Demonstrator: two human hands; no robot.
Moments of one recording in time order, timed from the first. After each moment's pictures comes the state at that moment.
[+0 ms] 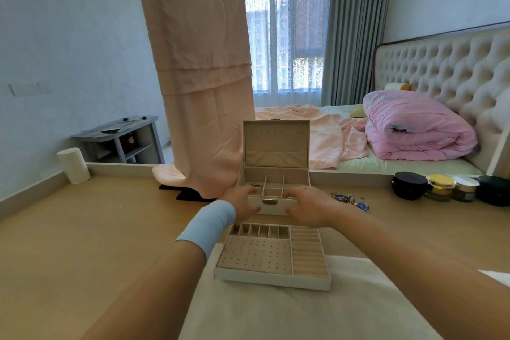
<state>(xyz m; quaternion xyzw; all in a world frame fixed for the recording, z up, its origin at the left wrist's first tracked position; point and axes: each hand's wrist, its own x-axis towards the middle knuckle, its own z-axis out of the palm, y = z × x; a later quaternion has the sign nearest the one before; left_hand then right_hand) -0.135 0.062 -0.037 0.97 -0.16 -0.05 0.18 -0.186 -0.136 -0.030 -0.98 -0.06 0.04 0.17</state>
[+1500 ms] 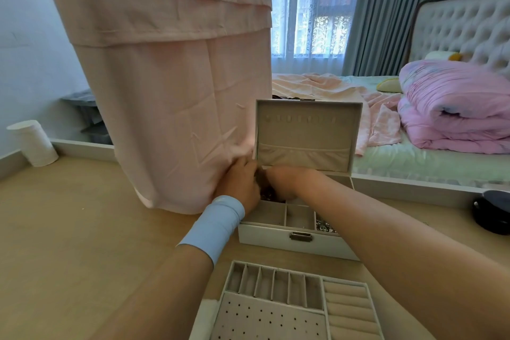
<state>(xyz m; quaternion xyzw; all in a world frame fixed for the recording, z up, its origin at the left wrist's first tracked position) 0.033 0.052 -0.087 0.94 -0.16 0.15 0.24 0.061 -0.087 -0.069 -0.97 -0.22 0.11 -0.01</state>
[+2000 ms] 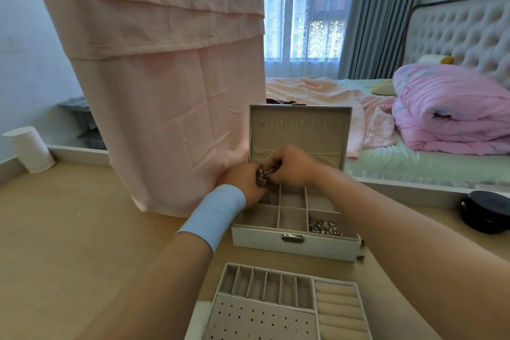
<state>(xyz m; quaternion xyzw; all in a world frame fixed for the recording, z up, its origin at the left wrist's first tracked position) 0.027 0.036 -0.052 0.97 -0.15 0.01 0.19 0.054 -0.121 -0.044 -0.94 -0.14 0.00 0.30</state>
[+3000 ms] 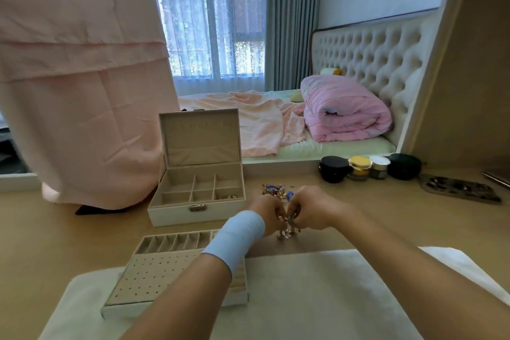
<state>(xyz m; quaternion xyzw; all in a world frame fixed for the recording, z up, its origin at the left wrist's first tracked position) -0.150 -0.150 -0.077 0.93 -0.30 -0.11 0.19 -0.197 -0.297 -0.065 -0.98 0.04 0.06 0.17</state>
